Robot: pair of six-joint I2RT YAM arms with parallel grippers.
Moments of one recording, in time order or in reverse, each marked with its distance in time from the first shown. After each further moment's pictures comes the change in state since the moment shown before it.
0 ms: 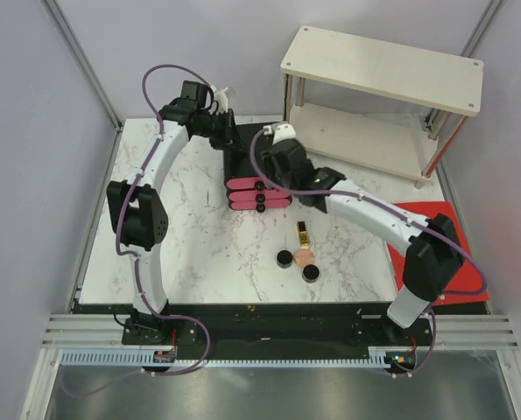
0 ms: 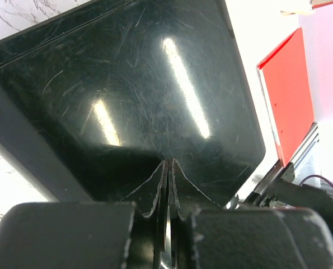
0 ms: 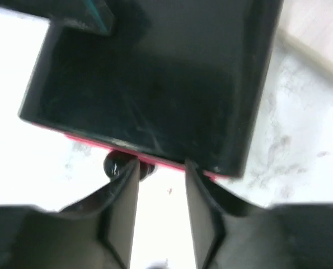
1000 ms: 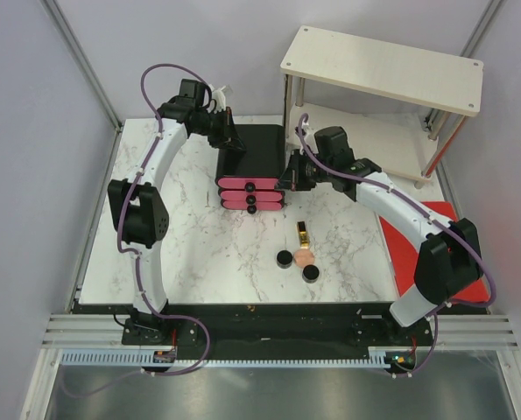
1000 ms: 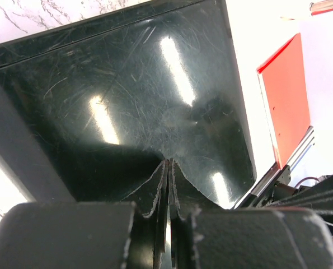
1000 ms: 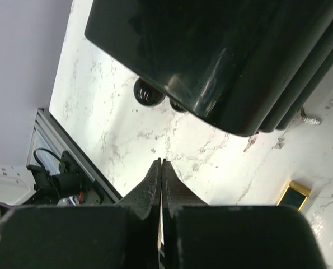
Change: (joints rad) left arm 0.011 0.037 0.058 -0.034 0.009 -0.011; right arm -0.322 -0.093 -0.110 -0.021 -0.870 0.255
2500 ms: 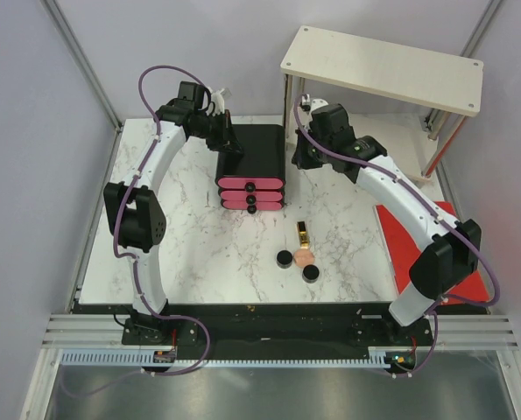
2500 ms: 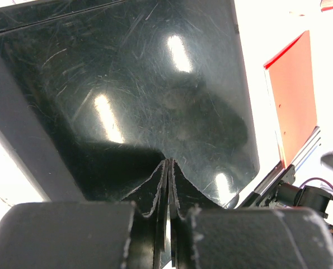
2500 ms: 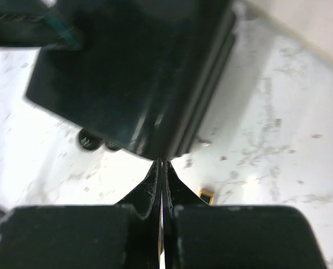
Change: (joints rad) left arm -0.001 -0.056 -0.072 0.008 -0.037 0.000; right arm 0.027 0.047 0.298 -0.275 0.451 -0.187
